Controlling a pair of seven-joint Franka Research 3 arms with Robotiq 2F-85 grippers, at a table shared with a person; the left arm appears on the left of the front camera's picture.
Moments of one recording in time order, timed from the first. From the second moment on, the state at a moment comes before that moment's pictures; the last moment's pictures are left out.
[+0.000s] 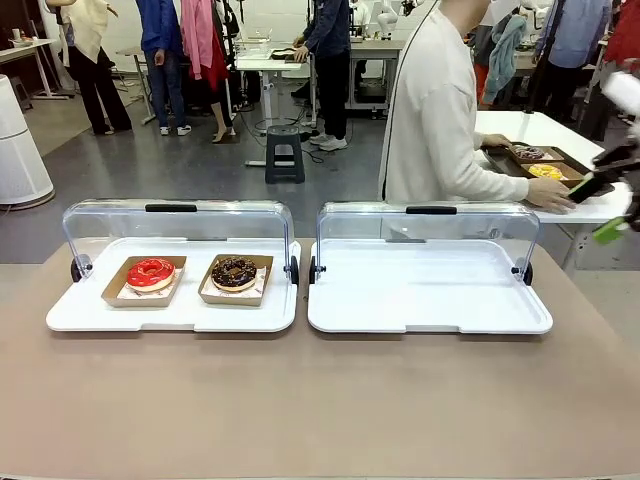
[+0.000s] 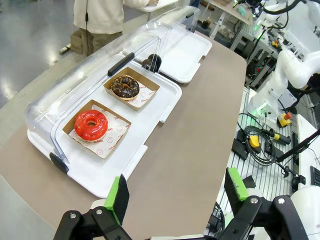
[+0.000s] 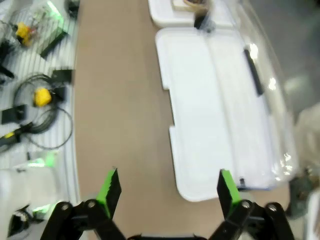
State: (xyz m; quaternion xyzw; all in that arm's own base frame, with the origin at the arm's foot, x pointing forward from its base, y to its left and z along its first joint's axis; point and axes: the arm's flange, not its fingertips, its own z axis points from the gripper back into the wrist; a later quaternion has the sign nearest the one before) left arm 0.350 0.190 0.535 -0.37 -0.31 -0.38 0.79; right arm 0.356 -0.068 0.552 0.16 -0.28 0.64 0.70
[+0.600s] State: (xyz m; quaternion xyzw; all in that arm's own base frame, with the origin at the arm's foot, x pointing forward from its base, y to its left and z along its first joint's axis) left arm 0.350 0.190 0.535 -0.37 -0.31 -0.38 0.79; right arm 0.385 -0.135 0.458 0.30 -0.40 0.58 0.65
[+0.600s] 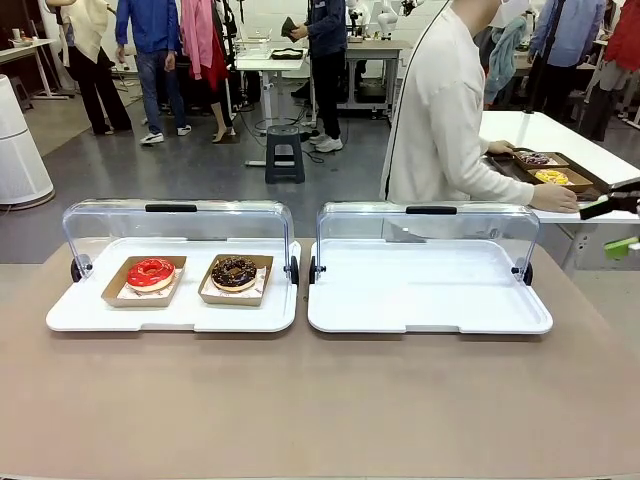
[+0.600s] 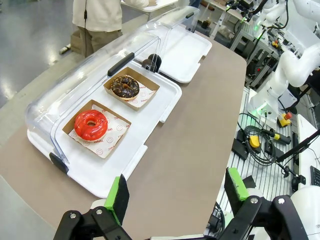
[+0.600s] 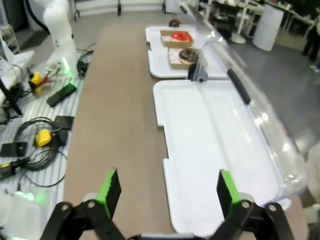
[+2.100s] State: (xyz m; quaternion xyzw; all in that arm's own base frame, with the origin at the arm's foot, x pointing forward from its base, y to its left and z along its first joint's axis) left arm 0.350 0.190 0.535 -0.37 -0.31 -0.38 0.79; right arm 0.377 -0.139 0.467 0.36 -0.44 0.57 0.59
